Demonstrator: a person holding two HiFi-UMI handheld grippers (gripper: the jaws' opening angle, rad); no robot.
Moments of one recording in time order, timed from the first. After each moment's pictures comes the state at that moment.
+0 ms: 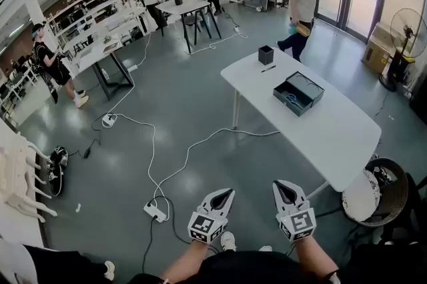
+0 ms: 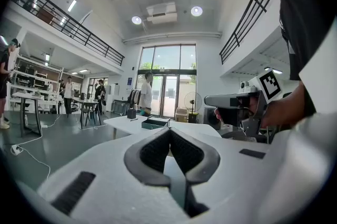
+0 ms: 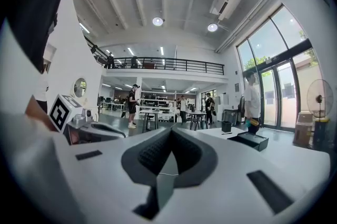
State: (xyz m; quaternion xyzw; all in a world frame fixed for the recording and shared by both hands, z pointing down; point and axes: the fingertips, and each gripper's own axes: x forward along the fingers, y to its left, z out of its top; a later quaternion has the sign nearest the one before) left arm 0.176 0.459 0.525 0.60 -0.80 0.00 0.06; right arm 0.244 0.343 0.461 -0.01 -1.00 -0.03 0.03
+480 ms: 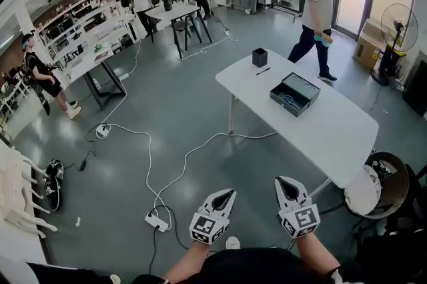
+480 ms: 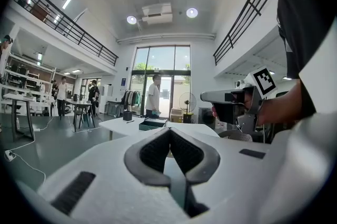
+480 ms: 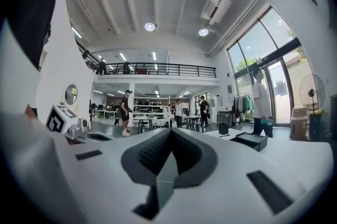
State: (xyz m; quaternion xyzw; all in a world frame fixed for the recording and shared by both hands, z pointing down) left arm 0.145 0.466 0.525 0.62 -0.78 0.01 0.05; right arm 0.213 0.348 0.450 0.03 -1.00 0.00 0.01
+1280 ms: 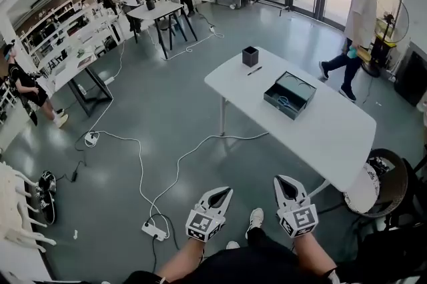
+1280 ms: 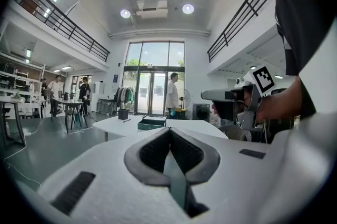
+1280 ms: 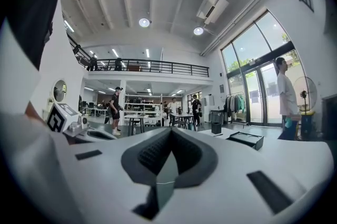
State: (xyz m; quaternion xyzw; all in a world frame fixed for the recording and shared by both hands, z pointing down) left arm 0.075 0.427 0.533 0.66 -0.75 0.03 0.05; right arm 0.157 0.312 0.461 0.07 -1.00 -0.01 0.01
